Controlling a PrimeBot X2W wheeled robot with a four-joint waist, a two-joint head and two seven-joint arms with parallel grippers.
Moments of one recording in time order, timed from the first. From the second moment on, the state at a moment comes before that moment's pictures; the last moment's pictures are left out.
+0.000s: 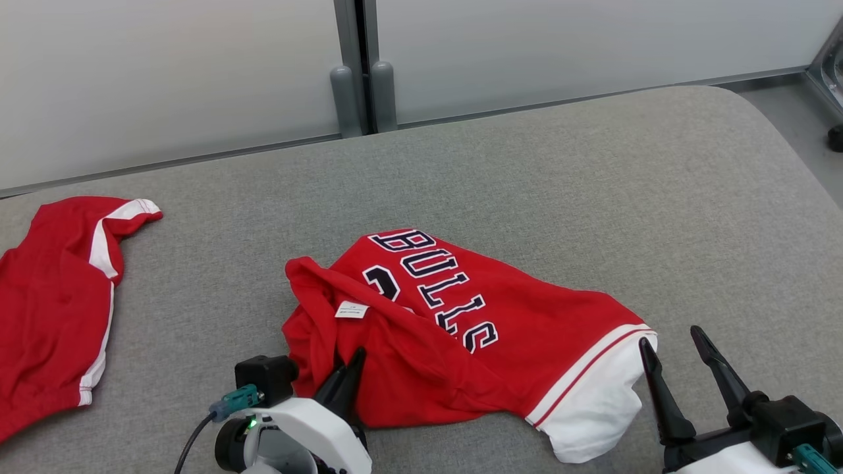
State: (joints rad) left arm -0.16 0.09 -0.45 0.38 -0.66 -0.01 -0.03; right arm 0.05 -0.09 0.07 0.11 0.13 0.13 -0.26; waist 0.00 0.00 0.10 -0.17
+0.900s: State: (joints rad) left arm 0.26 0.20 -0.52 0.04 -0.73 -0.08 -0.08; right arm 0.09 -0.11 0.06 0.12 0.13 0.13 -0.26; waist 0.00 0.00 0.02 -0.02
